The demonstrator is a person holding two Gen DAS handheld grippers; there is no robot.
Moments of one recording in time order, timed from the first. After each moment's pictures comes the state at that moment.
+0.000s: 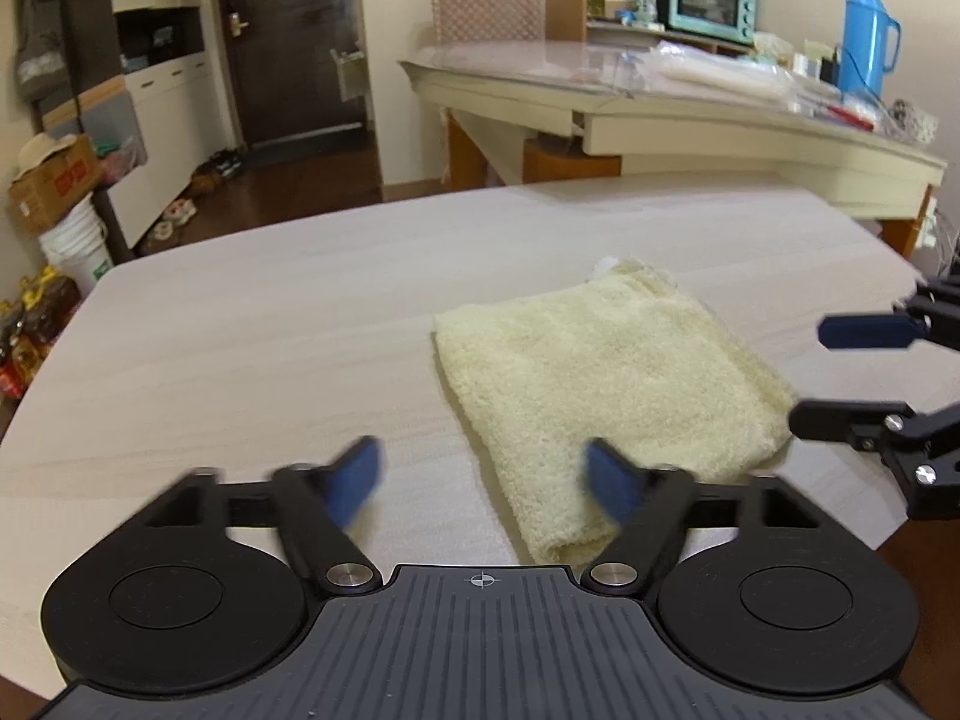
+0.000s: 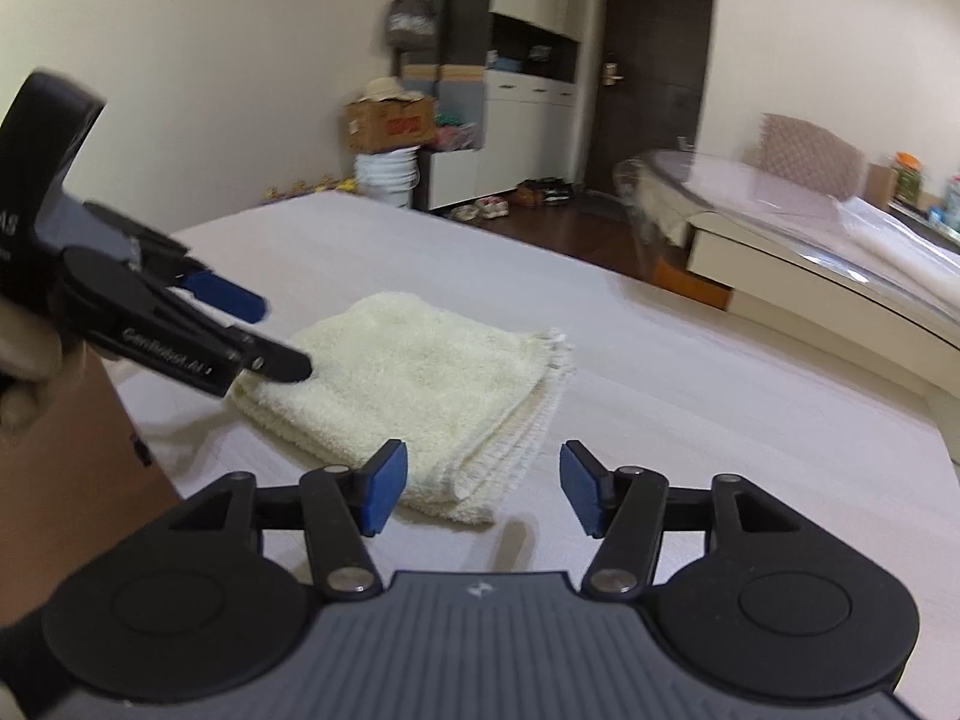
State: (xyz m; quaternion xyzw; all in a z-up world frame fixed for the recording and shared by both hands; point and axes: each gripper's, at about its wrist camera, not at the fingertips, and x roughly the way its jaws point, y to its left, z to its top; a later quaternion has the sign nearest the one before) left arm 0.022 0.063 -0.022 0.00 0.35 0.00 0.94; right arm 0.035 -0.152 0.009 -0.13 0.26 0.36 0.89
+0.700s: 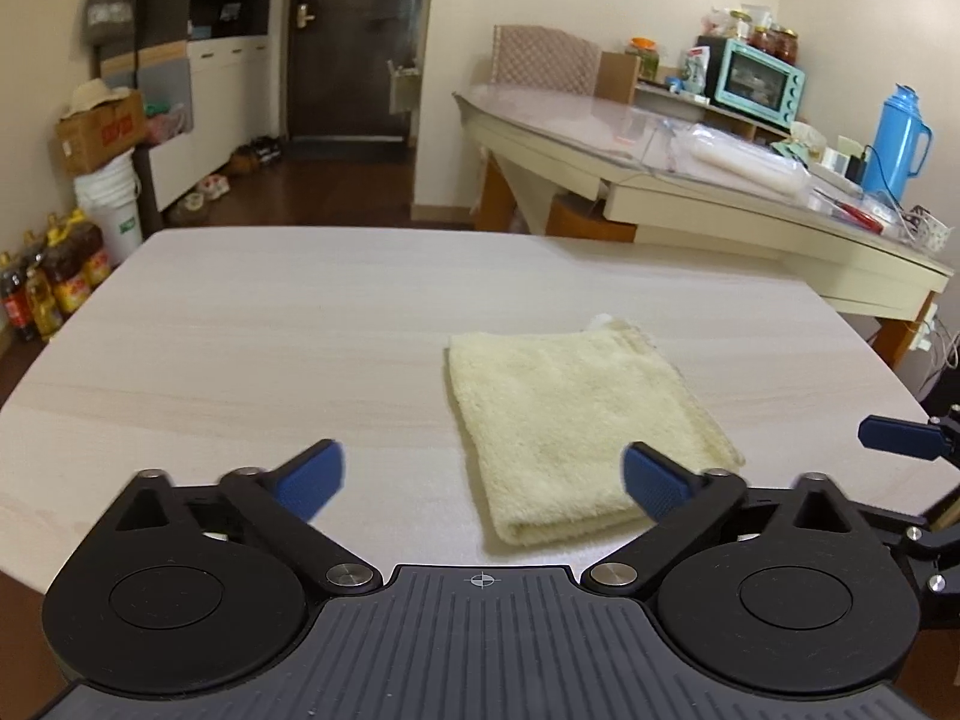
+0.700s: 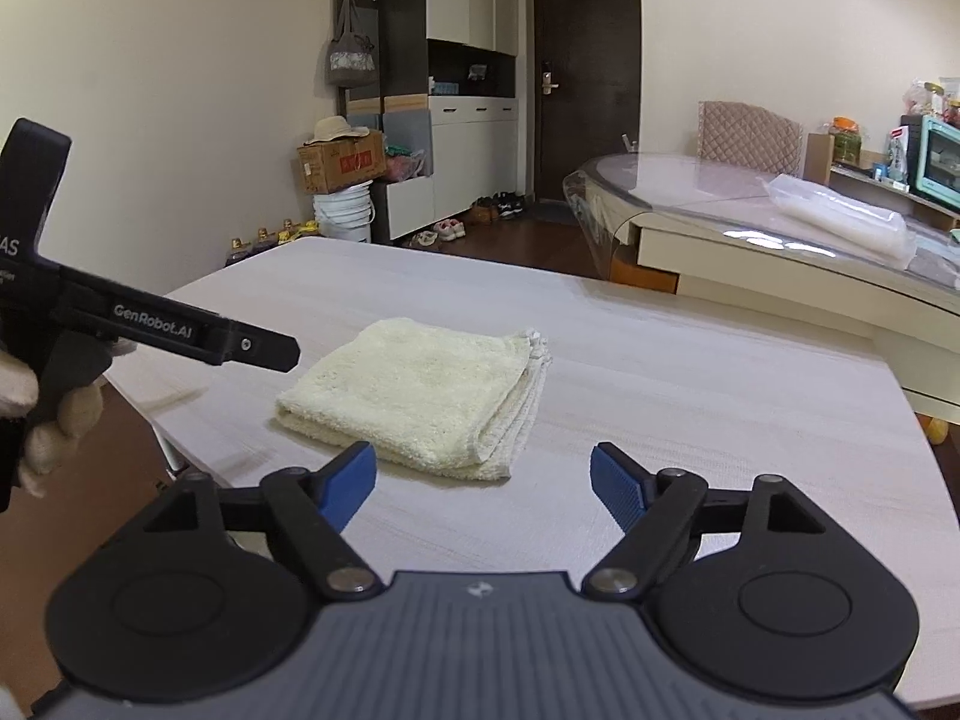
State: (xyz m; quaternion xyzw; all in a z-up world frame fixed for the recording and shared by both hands) left arm -0.020 0.061 0.007 -0.06 0.32 0.04 0.95; right arm -0.014 -0.175 0.034 -0.07 0.25 0.33 0.91
